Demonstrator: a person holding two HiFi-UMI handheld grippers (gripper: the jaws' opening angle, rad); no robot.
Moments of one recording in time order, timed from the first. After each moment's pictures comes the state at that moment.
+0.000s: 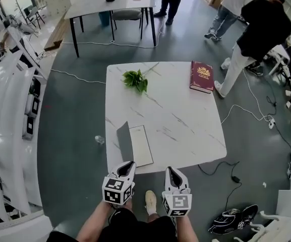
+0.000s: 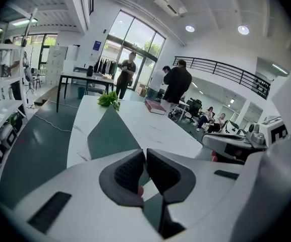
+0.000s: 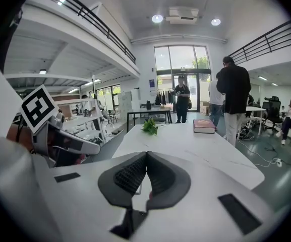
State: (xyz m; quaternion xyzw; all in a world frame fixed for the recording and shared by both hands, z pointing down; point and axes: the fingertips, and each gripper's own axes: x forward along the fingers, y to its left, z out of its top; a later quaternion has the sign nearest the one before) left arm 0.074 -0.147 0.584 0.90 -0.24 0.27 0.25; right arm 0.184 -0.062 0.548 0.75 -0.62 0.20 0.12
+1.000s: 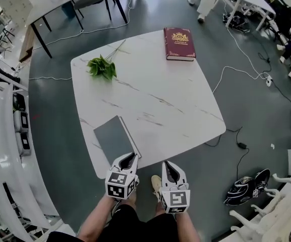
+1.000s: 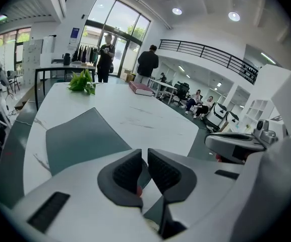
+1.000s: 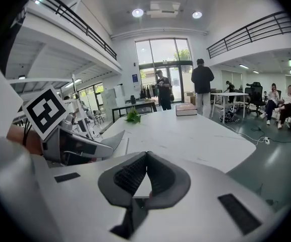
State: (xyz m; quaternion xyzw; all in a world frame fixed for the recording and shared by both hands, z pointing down) left arm 0.169 -0.127 0.664 0.90 -0.14 0.34 0.22; right arm 0.233 -0.033 0.623 0.79 -0.54 0.26 0.09
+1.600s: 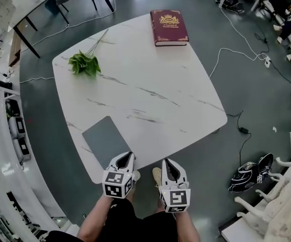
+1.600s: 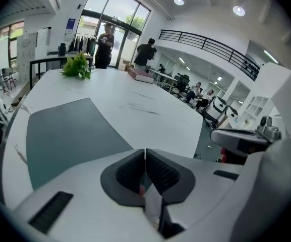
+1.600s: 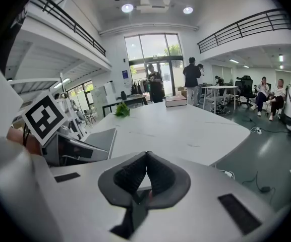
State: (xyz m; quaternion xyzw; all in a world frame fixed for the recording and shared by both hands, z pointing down) left arm 0.187 -0.132 0.727 0.89 -0.12 0.39 0.23; right arm 0.261 -0.027 0.677 0.81 -0.50 0.30 0.08
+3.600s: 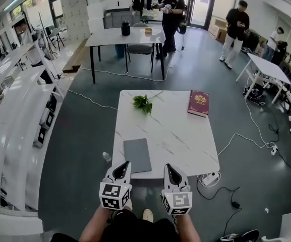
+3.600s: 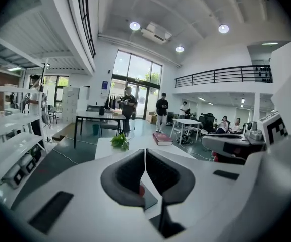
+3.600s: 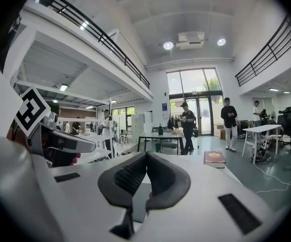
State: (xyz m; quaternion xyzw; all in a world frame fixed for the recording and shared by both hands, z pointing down) left arm 0.045 -0.095 0.425 0.92 -0.35 0.15 0.12; right arm 0.176 -0.024 0.414 0.72 -0.68 0.08 0.05
